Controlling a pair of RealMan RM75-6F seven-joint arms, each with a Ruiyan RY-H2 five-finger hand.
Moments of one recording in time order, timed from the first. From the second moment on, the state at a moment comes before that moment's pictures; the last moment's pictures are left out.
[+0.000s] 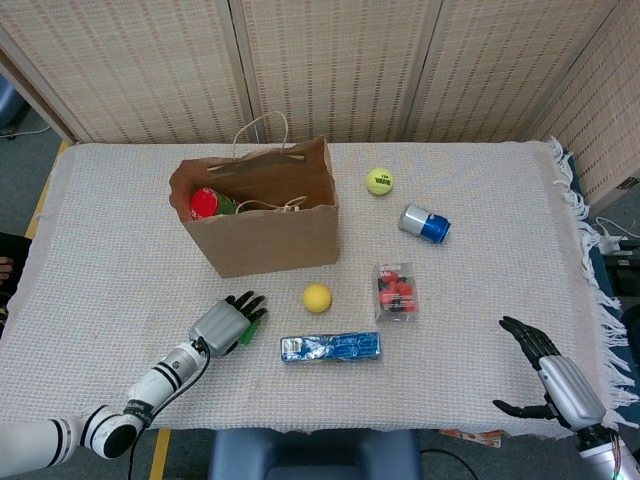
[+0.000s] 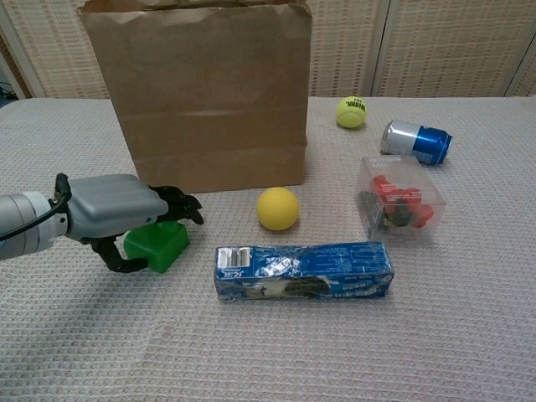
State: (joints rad) left arm -0.74 -1.47 -0.06 -1.53 1.23 0.77 0.64; right arm 0.10 -0.98 -0.13 -1.74 -1.69 1.38 0.45
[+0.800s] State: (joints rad) left arm -0.56 -1.25 -0.07 -1.66 1.21 1.15 0.46; right arm 0.09 -0.99 -0.13 -1.74 -1.70 1.40 0.44
